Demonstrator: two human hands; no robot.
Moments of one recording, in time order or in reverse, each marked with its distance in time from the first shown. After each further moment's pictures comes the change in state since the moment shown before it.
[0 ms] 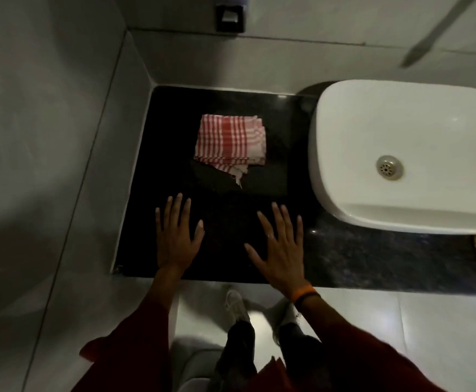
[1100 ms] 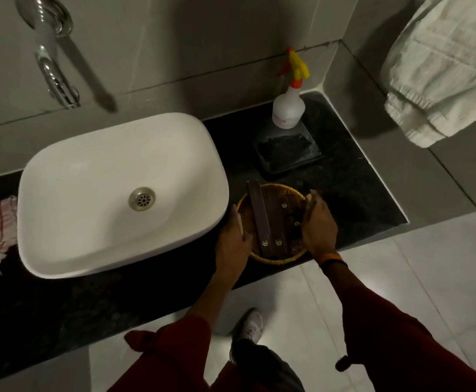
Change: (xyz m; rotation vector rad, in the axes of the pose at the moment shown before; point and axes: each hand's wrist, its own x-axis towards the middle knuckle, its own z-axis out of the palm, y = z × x) left_hand -0.060 0.658 0.123 -0.421 -0.443 0.163; right_hand -0.120 0.561 -0.220 0.318 0.311 0.804
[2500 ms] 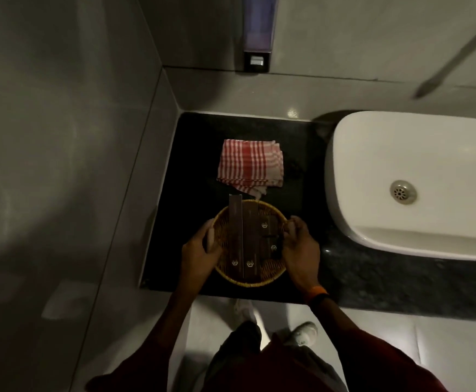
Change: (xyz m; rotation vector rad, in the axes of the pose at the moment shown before) left_hand -0.168 -0.496 -0.417 -0.447 0.325 -0.395; right_hand -0.356 -0.448 0.309 0.187 -0.410 -0.096
